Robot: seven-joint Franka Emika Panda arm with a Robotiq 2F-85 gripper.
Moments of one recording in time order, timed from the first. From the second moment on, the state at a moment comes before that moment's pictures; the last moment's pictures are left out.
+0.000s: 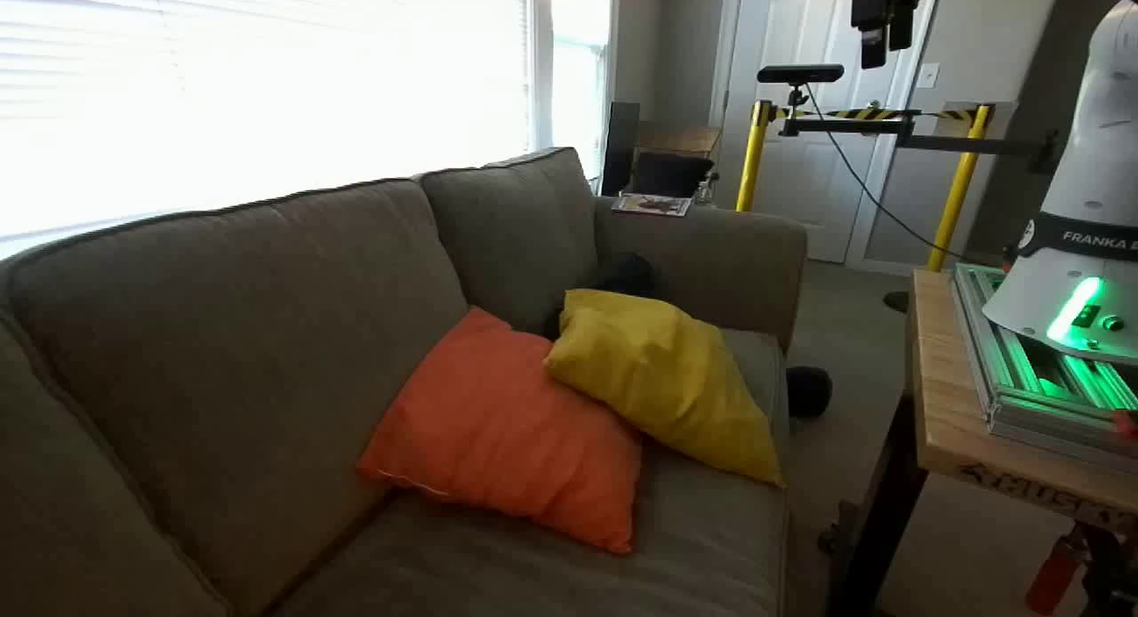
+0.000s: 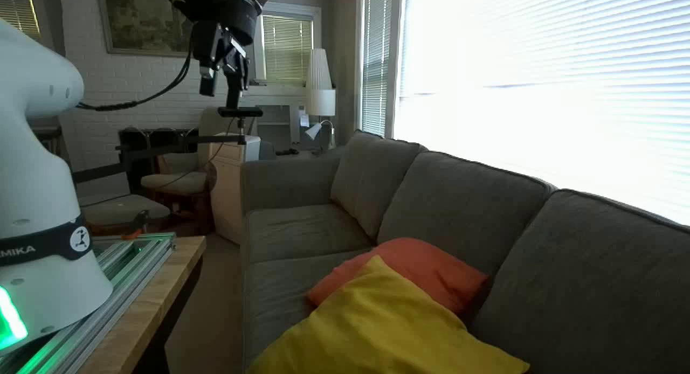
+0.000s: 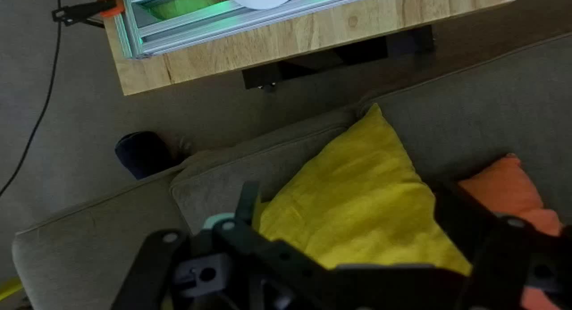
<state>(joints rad) 0.04 -0.75 0.34 -2.59 0.05 1.64 0.50</state>
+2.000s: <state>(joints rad) -0.12 -0.55 0.22 -2.69 0.04 2.17 0.64</state>
